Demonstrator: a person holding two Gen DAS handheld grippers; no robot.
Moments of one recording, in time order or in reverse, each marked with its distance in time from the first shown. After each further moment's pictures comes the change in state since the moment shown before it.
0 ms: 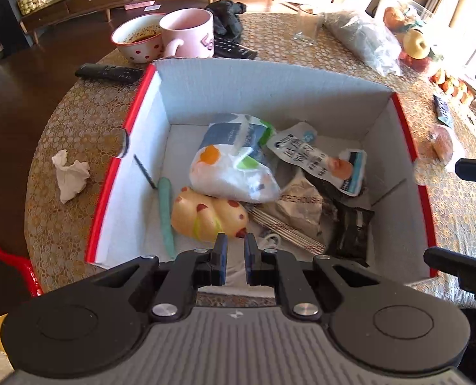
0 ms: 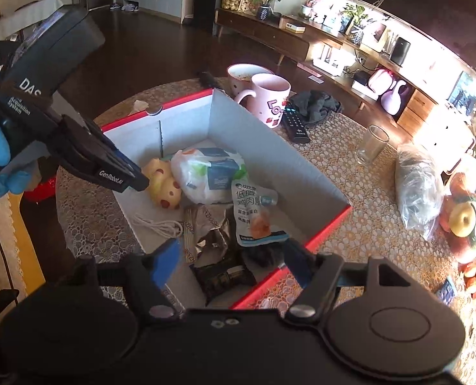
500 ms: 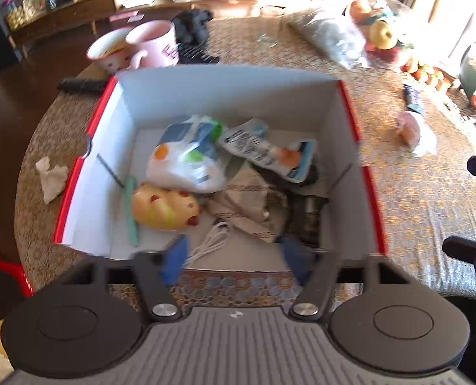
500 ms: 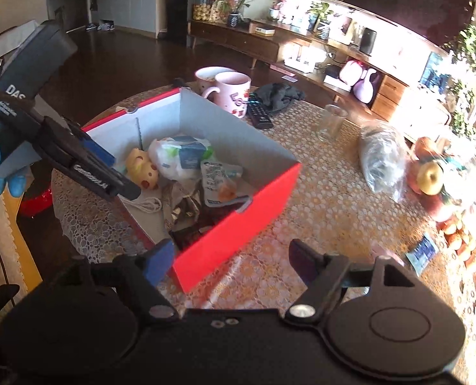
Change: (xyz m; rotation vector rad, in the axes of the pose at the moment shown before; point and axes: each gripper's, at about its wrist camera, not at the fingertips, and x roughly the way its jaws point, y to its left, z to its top) left arm -0.023 -0.050 -0.015 0.057 -0.029 -0.017; right arm -0.052 -0.031 -0.057 0.107 -0.041 -0.049
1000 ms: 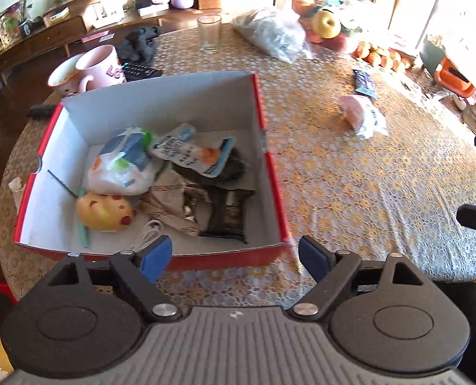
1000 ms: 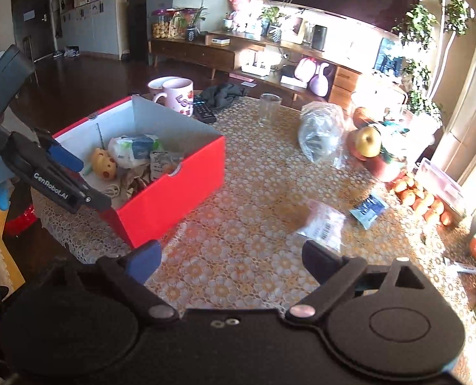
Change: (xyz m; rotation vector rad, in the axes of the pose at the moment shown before) left arm -0.017 -0.080 -0.015 0.094 -0.027 -0.034; right arm -0.060 -0.060 -0.066 0.119 -0.057 -0.082
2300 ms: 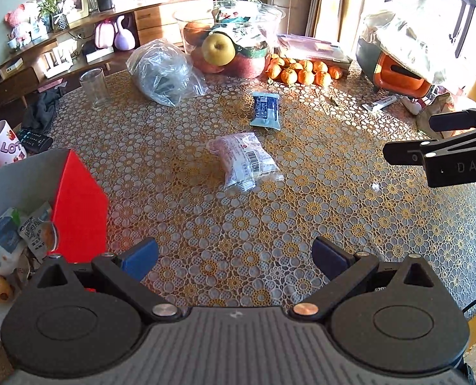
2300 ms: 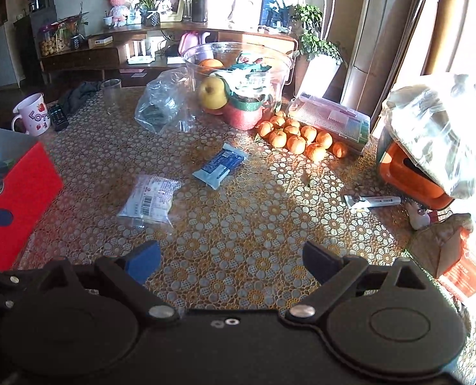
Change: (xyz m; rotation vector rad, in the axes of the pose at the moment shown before) left arm 0.057 -0.179 0.054 0.111 -0.118 -0.064; right arm 0.028 -0.172 -0.036 0.286 0.071 -0.247
